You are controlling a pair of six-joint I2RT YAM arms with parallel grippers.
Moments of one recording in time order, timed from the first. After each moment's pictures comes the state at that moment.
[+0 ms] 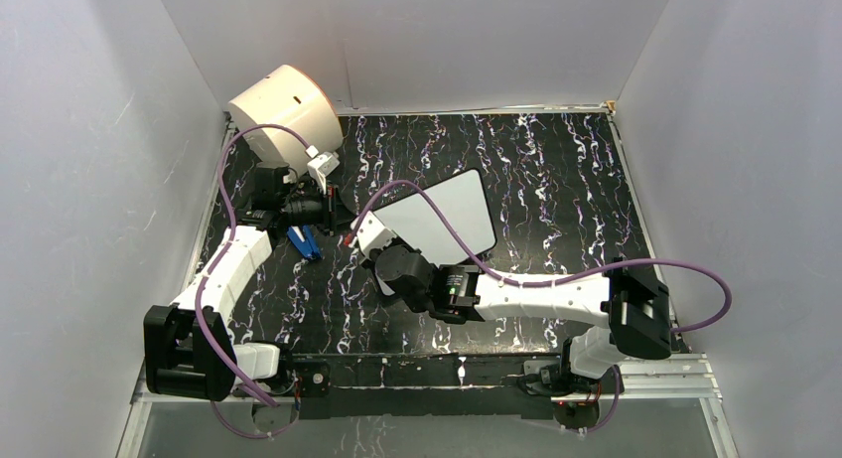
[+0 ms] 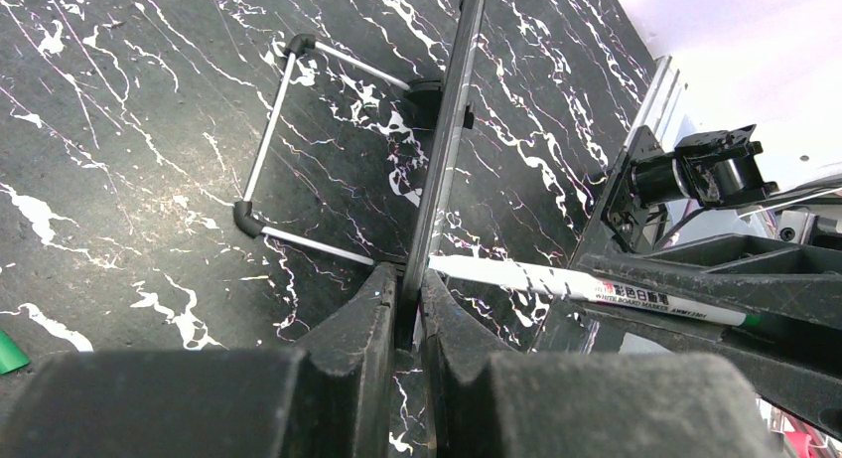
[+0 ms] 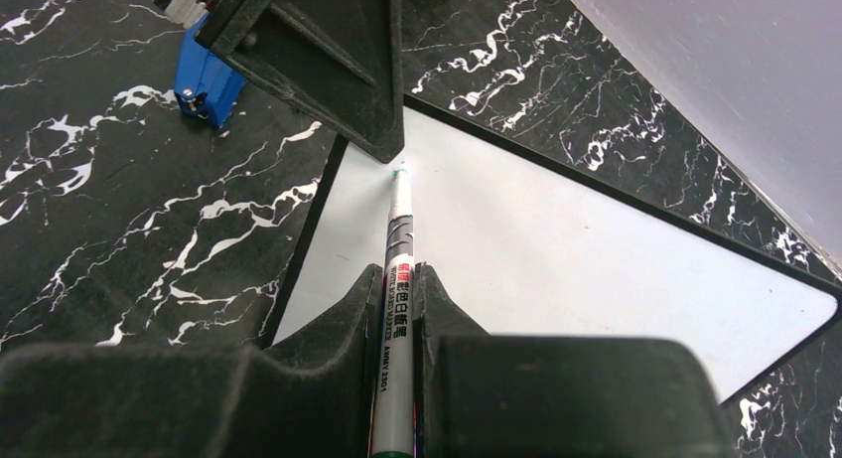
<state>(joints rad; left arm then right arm) -0.13 1.25 0.86 -0.32 0.93 -0.04 1.37 1.53 1.10 0.04 0.71 -0.10</state>
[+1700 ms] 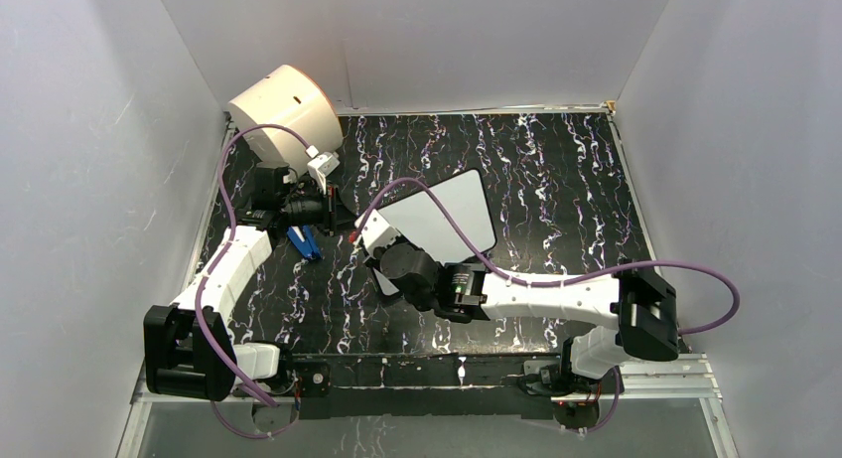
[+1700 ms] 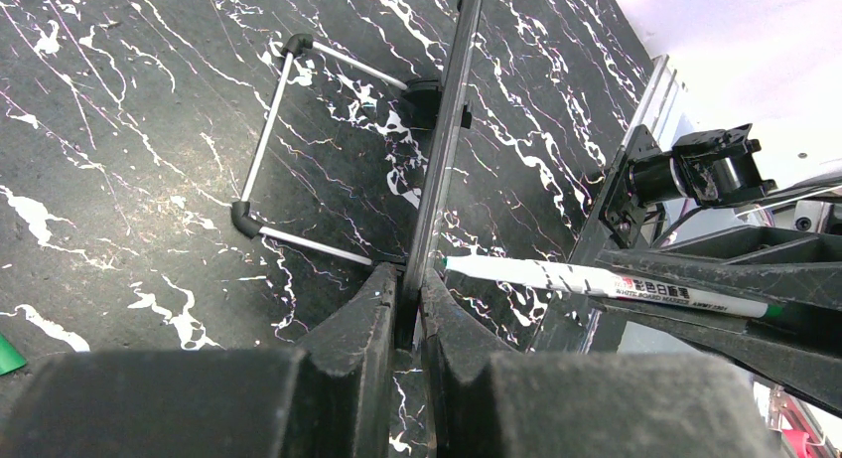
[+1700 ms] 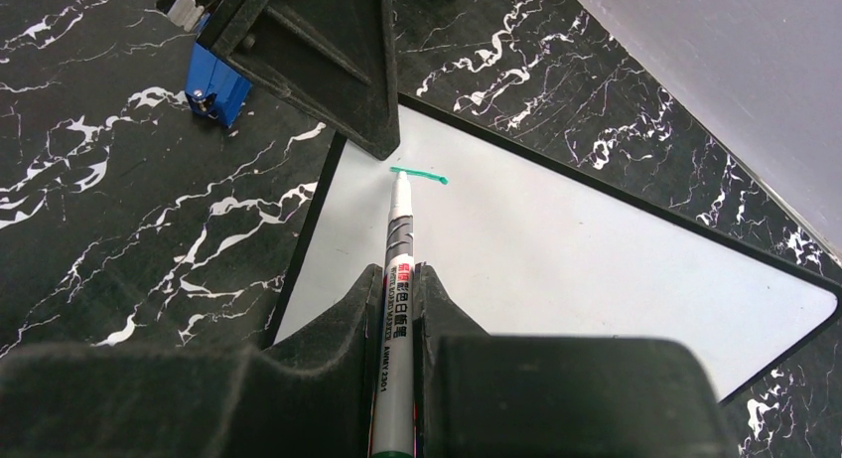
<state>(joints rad) -0.13 1.26 0.86 -0.32 0.93 -0.04 1.37 1.49 1.10 0.01 0.69 -0.09</state>
